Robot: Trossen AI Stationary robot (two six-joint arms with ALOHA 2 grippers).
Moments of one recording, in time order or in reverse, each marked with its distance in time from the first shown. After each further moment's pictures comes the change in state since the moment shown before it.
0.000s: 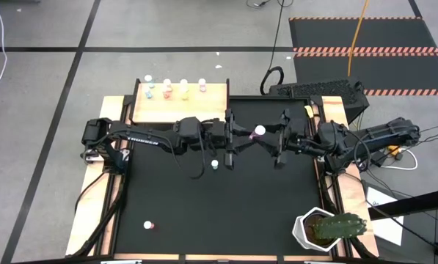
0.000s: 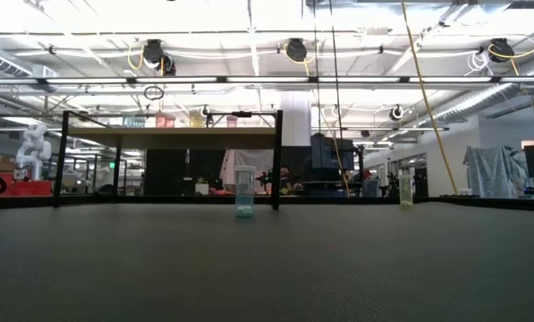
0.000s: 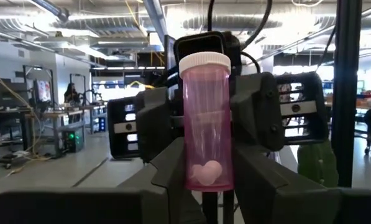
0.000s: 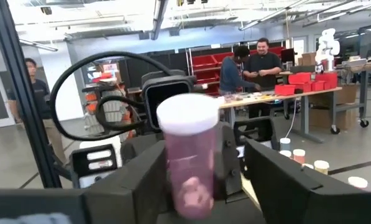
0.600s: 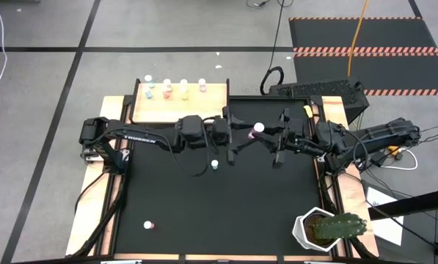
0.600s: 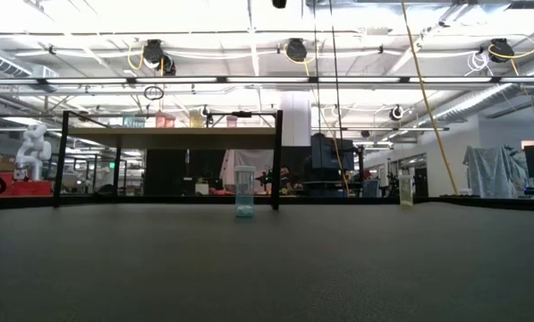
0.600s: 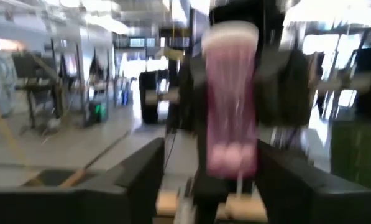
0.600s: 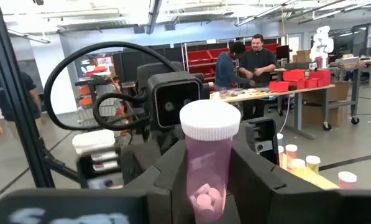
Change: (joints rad) left arm 0.017 -0.026 0.000 -0.149 -0.096 0.006; right arm -0.017 0.000 0.000 -0.025 0.005 -0.007
